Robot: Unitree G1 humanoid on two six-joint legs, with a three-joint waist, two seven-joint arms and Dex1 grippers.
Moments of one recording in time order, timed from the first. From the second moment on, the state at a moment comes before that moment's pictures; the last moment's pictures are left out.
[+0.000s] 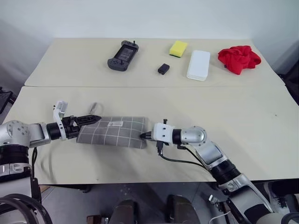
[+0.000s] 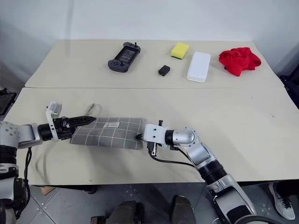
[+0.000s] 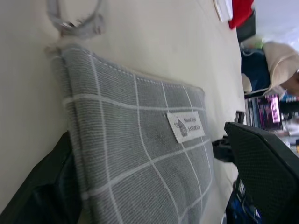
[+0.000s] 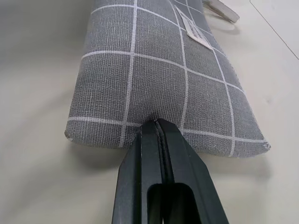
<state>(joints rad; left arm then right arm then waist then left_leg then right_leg) -0.66 0.85 0.22 0.56 -0.78 1.36 -0.83 -0.58 -0.35 0.41 0.21 -0.06 -0.08 0.93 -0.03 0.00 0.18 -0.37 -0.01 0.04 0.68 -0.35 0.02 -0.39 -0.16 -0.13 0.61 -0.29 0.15</state>
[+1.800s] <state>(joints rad) -0.39 0.64 0.69 0.25 -1.10 1.61 -0.37 -0.72 -0.37 0.36 0.55 -0.07 -0.40 1.01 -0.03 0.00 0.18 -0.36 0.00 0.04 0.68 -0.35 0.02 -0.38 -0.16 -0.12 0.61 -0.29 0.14</state>
